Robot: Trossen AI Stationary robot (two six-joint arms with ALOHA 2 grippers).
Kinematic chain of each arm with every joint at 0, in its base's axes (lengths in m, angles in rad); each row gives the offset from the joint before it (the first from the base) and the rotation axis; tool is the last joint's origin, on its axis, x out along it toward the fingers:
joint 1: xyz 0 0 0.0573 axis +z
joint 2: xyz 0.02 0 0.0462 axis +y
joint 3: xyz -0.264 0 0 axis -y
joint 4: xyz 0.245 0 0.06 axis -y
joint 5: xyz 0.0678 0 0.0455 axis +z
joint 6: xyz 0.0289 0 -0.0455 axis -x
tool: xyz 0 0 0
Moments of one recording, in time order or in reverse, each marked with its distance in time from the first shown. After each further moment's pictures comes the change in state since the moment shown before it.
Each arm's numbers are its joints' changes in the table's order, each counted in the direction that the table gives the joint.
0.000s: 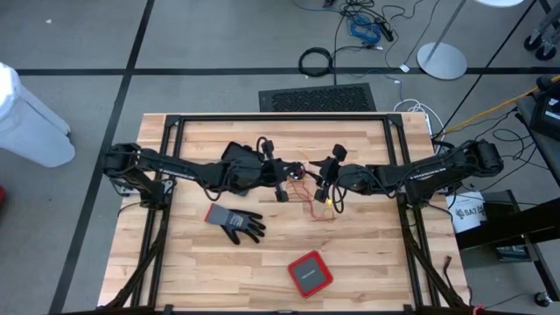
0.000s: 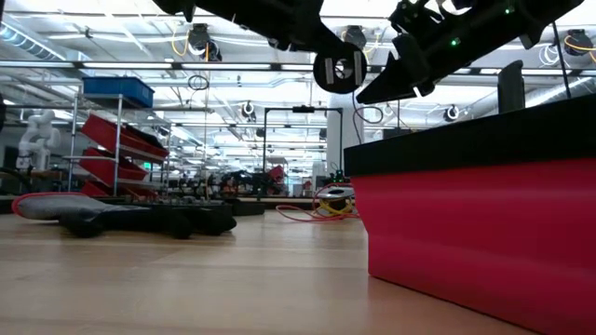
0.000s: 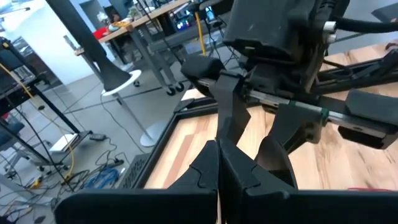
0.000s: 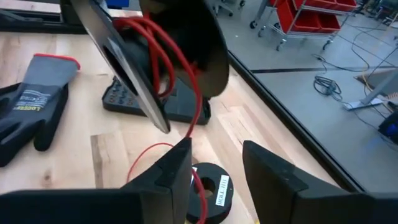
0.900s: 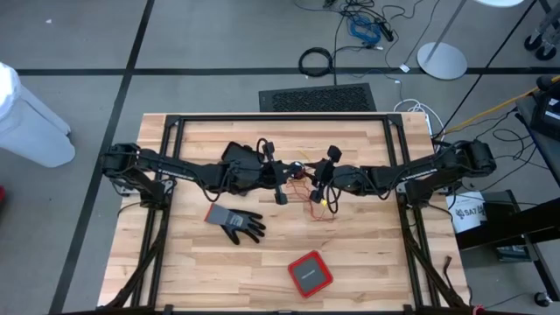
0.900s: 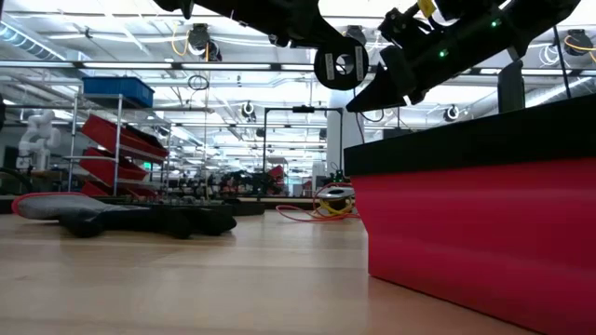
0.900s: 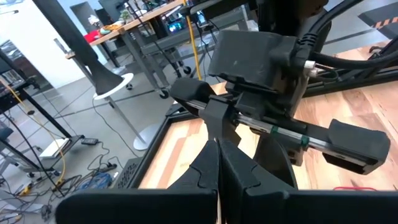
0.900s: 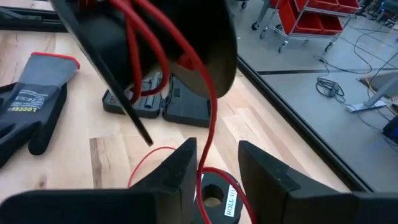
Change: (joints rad) left arm -0.010 -0.006 0.000 -0.008 -0.024 0.000; right arm -0.013 0.088 0.000 0.104 0.016 0.016
